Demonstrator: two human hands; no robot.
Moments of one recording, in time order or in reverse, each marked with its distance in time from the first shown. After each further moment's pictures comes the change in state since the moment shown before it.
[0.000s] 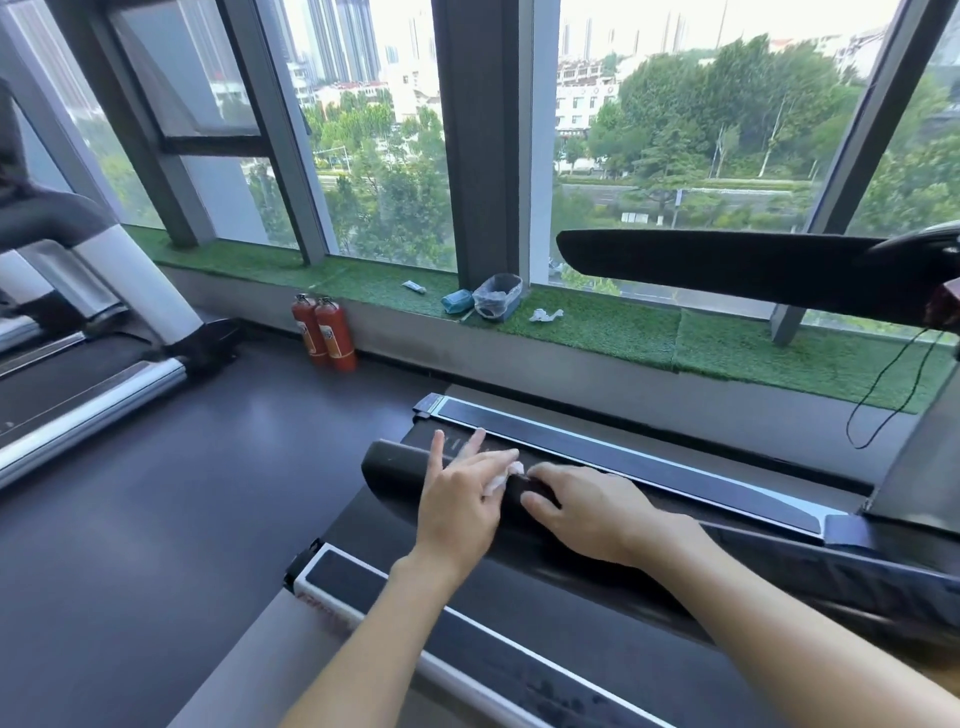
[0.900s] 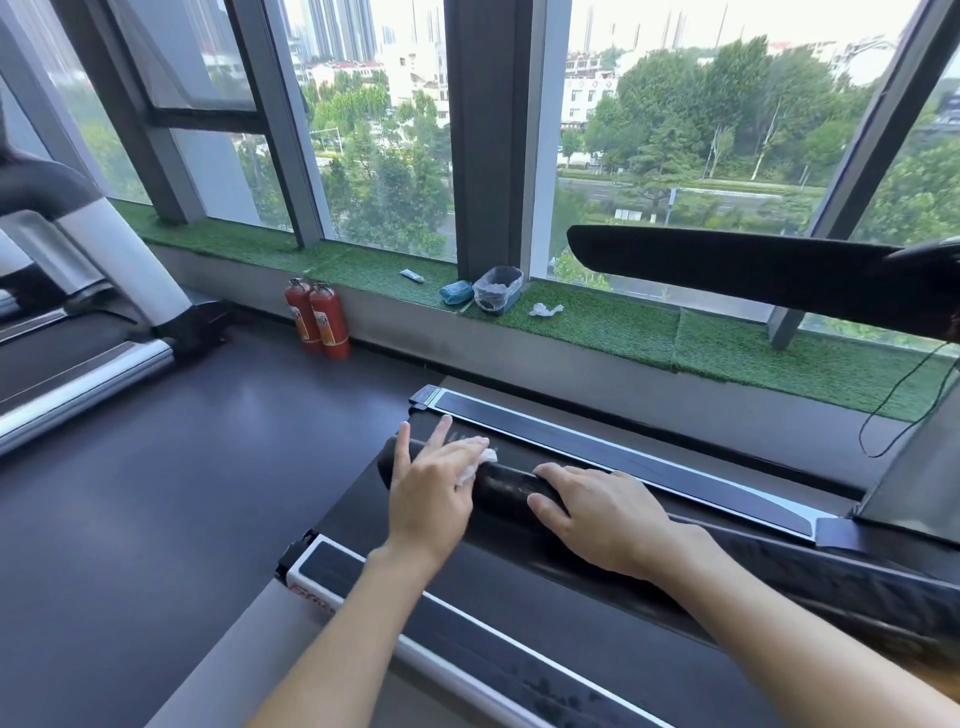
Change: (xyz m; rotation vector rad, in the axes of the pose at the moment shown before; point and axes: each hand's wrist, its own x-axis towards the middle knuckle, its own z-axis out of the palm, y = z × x) left_hand 0.002 -0.053 -0.027 0.141 0.080 -0.047; right_hand 0.014 -0.016 0.014 -0.109 -0.020 -0.011
